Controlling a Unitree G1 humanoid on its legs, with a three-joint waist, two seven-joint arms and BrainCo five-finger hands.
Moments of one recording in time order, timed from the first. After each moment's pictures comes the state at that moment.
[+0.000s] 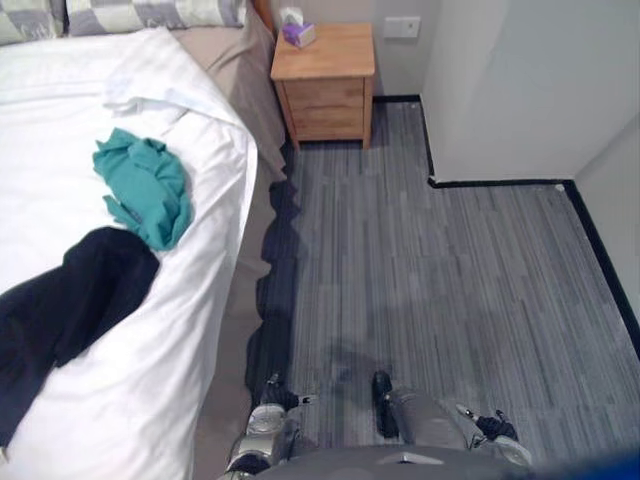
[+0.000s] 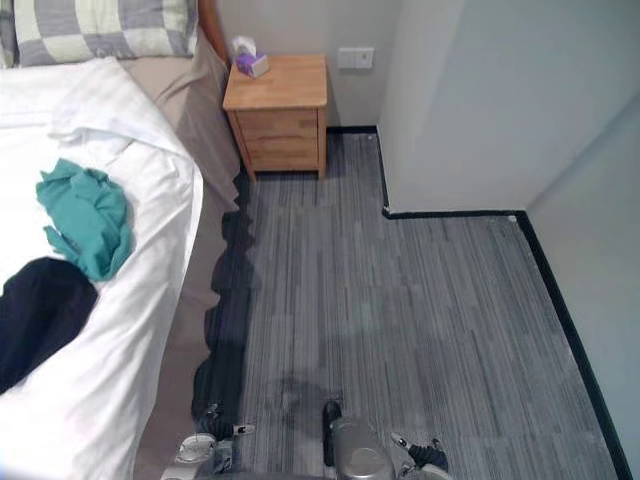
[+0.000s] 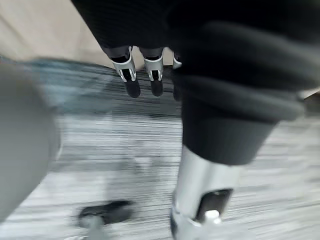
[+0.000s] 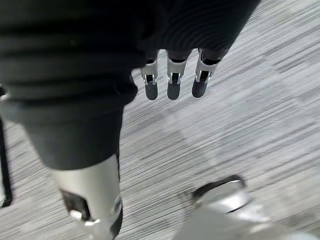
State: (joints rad) left arm 0.02 -0.05 0.20 0.94 0.09 -0.04 0.16; right arm 0.13 -0.04 -0.31 0.94 0.10 -0.02 -0.17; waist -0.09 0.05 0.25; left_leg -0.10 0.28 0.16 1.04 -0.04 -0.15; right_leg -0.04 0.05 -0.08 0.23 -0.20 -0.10
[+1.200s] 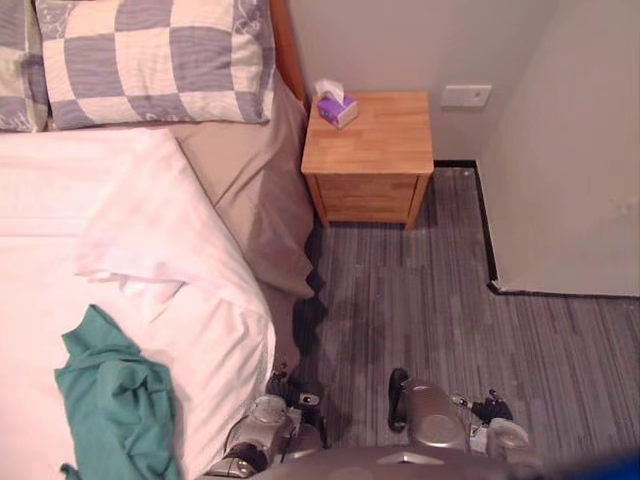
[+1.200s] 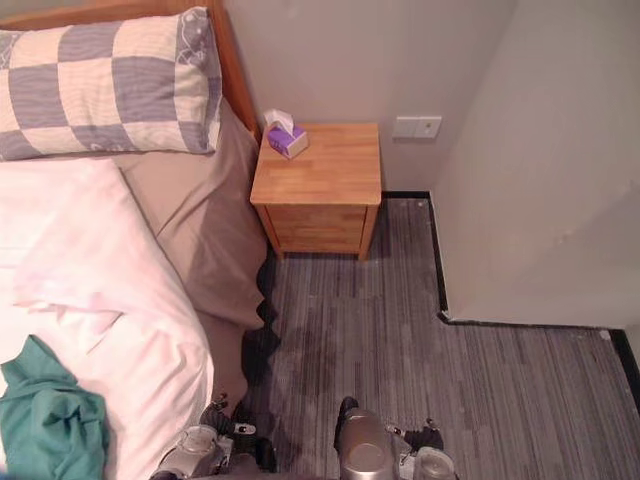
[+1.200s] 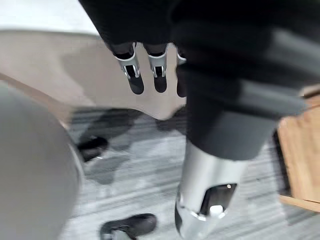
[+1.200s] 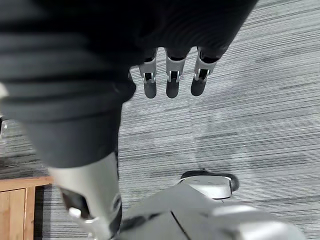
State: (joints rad) left arm -0.05 0.01 -0.02 1.08 0.15 -0.03 0.16; right arm 0.05 -0.08 -0.24 1.03 -0.02 0.00 -0.16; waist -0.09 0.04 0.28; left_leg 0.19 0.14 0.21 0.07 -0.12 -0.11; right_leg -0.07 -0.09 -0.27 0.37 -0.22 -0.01
